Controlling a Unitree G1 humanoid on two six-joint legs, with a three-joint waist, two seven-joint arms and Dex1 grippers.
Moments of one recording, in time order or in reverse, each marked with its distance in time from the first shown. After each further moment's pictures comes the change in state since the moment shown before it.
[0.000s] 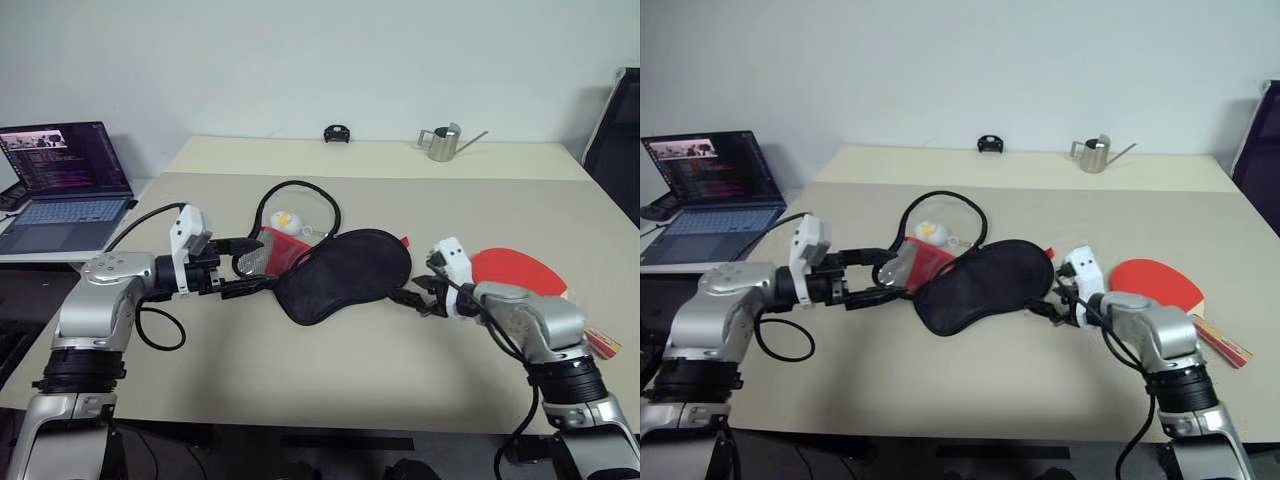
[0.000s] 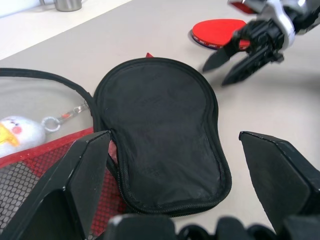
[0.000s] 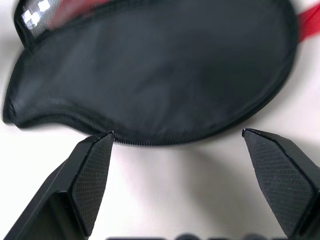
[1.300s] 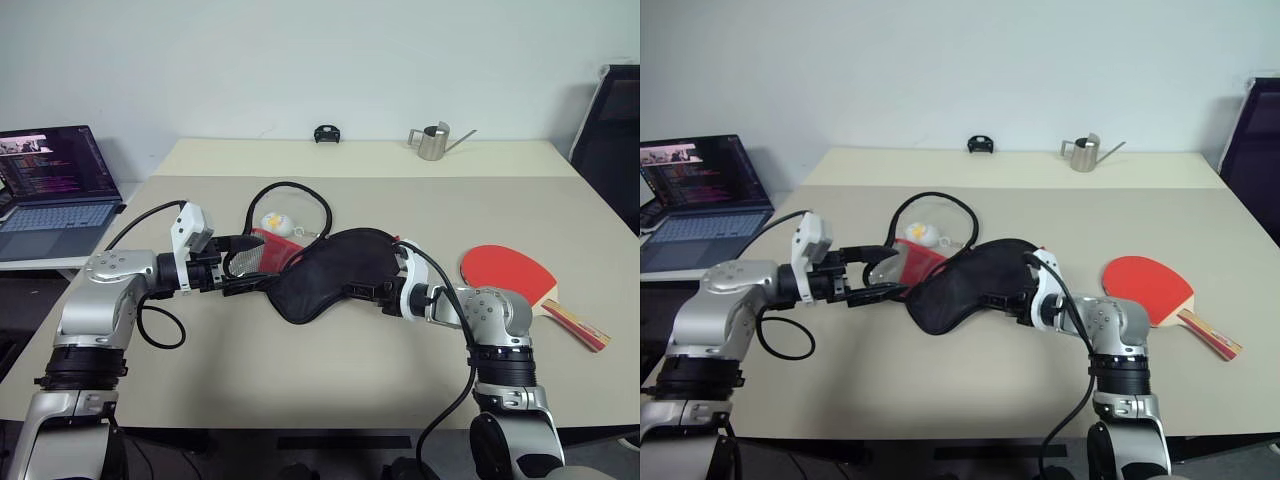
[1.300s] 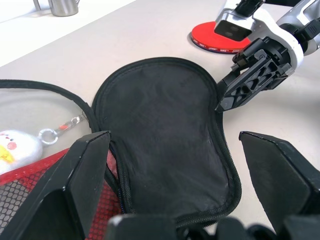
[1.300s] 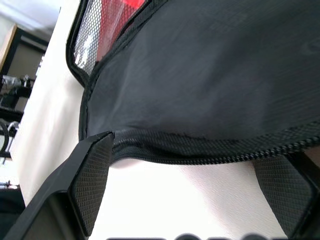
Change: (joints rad) left arm -0.014 -0.002 -0.008 0.012 0.003 -0.005 0.023; right arm -0.117 0.415 -0.283 0.068 0.067 0.318 -0.236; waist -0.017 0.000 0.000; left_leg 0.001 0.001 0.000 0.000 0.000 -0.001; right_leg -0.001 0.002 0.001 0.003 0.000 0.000
